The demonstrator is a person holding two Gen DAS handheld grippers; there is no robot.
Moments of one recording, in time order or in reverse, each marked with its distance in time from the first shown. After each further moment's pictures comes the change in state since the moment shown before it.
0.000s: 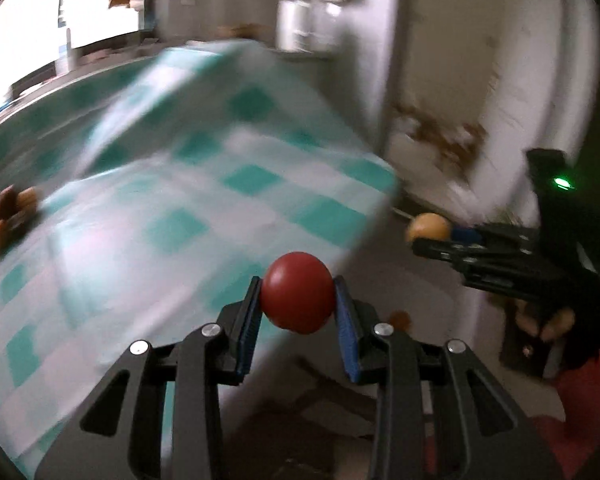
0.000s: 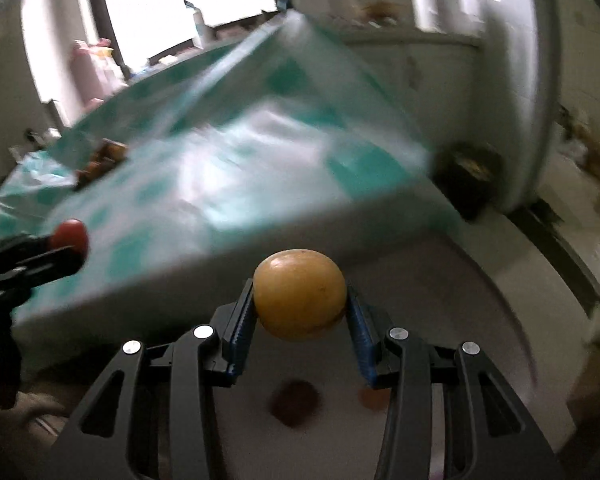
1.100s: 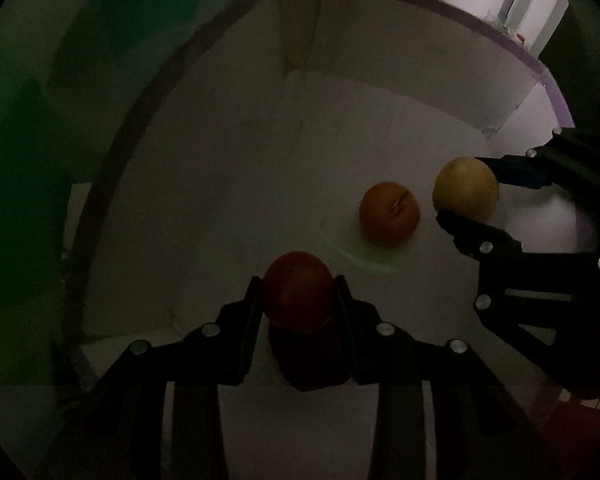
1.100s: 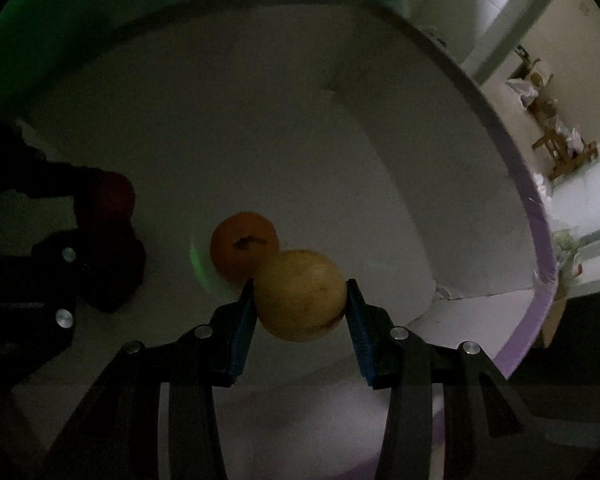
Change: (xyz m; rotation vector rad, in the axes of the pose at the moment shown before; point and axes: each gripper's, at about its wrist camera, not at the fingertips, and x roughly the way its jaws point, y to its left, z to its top) left arm 0.263 -0.100 -0.055 0.281 0.555 0.004; right arm 0.126 -0.051 -0.111 -0.084 0.487 -0.359
